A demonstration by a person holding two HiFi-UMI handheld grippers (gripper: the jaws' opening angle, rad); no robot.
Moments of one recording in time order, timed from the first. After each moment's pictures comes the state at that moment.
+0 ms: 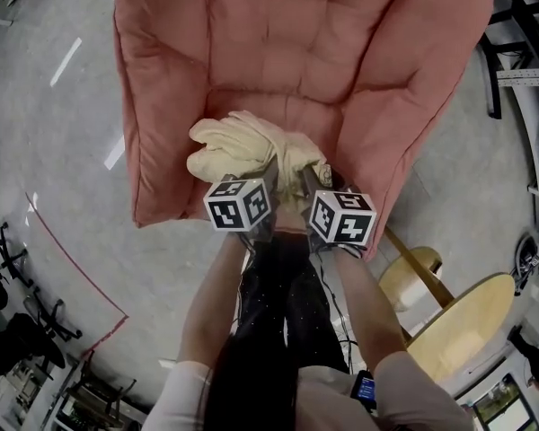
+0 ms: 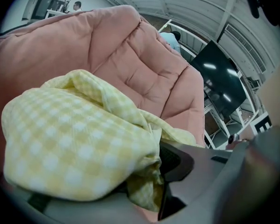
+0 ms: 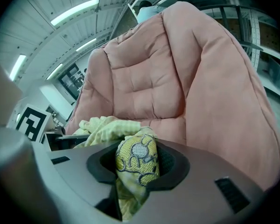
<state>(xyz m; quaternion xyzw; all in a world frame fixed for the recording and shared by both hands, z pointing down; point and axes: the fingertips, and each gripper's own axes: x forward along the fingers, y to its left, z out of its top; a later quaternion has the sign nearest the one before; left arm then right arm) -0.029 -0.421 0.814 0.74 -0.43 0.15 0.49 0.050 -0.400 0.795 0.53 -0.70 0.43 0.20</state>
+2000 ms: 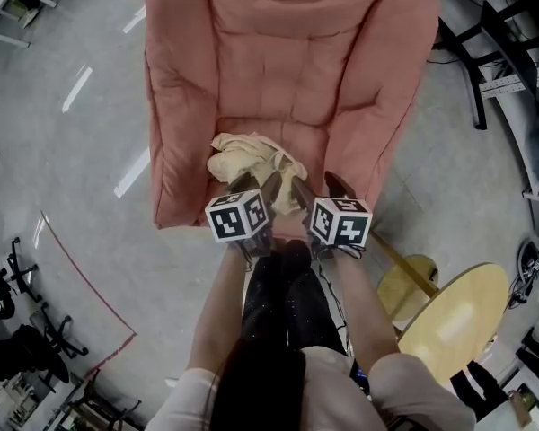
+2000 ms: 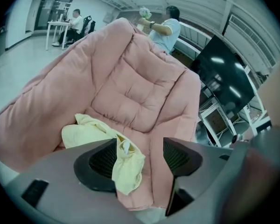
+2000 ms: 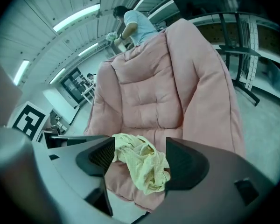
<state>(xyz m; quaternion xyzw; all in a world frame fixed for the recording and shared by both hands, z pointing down) -0.048 -0.396 0.726 0.71 -0.46 0.19 0.49 0.056 -0.383 0.712 0.53 -0.71 0.43 0.18</state>
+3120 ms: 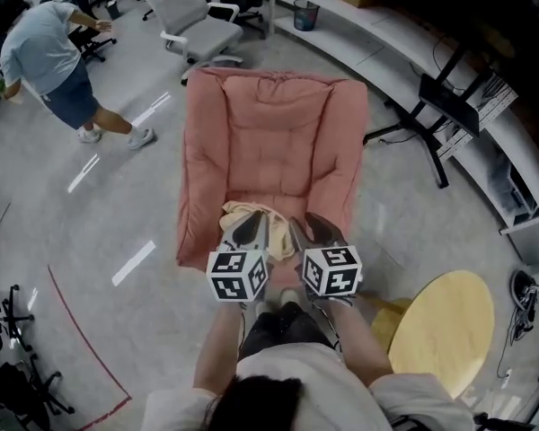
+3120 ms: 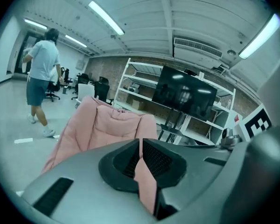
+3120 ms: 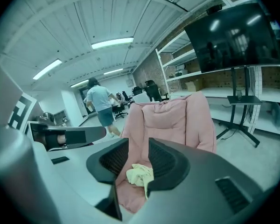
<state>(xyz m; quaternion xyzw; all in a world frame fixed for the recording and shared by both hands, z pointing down) -0.065 -0.316 0.438 0.85 -0.47 0.08 0.24 0.018 -0.301 0.452 0.56 -0.79 0.24 0.10</state>
